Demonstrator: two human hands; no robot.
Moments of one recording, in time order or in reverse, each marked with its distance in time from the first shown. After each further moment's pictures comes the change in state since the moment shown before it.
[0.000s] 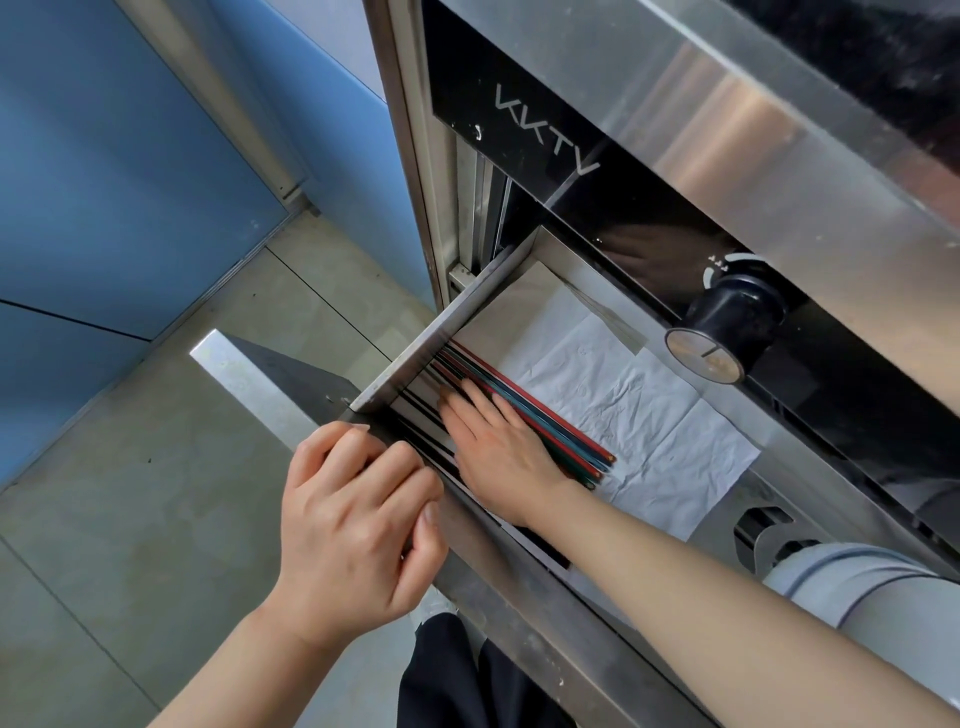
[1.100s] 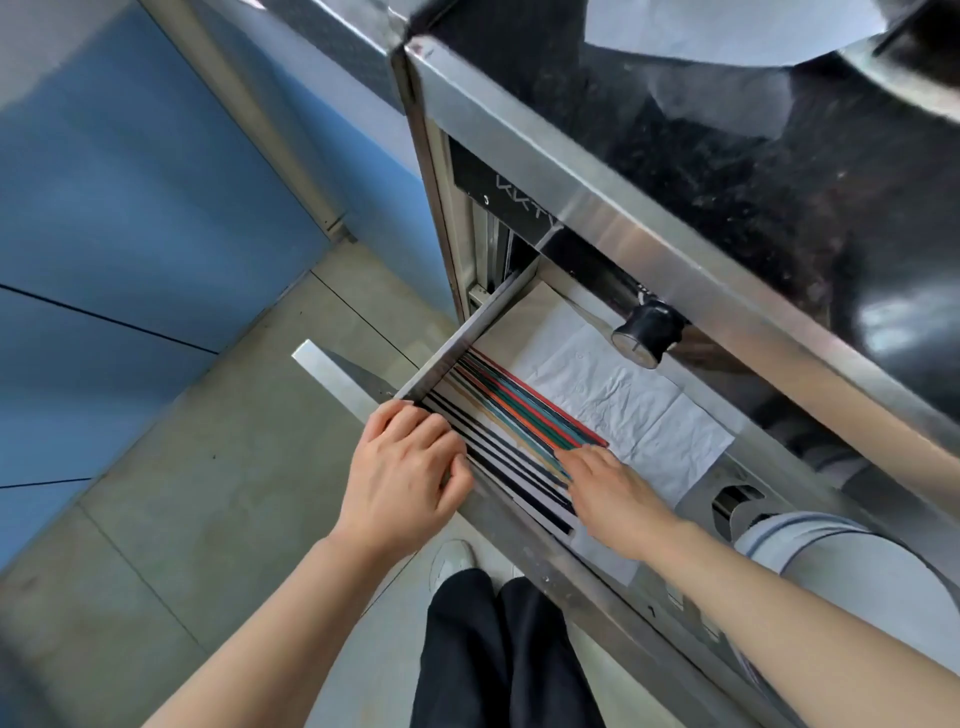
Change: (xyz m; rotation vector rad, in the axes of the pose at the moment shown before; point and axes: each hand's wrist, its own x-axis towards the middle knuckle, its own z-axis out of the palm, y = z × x) left_hand 0.011 0.009 -0.026 0.012 -0.311 -0.098; right_hand -0.121 0.025 -0.049 0.181 -0.225 0.244
